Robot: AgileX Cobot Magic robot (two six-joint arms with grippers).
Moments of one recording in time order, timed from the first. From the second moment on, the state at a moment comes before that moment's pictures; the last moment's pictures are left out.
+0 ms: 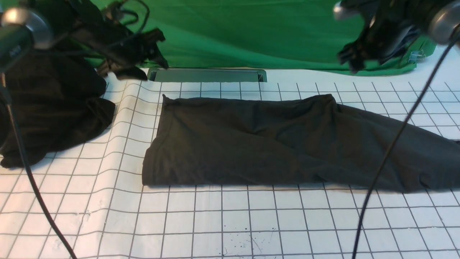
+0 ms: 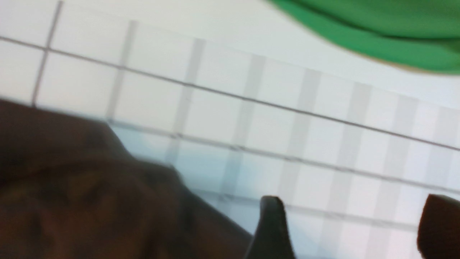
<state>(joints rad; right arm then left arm) 0.19 2.23 -2.27 -0.22 1.14 -0.01 -0.02 2.25 -2.11 -0.43 0.93 -0.15</state>
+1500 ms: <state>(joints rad) -0.28 2.08 -1.46 0.12 0.85 -0.19 -0.07 2.23 -2.33 -0.44 1.22 -0.04</state>
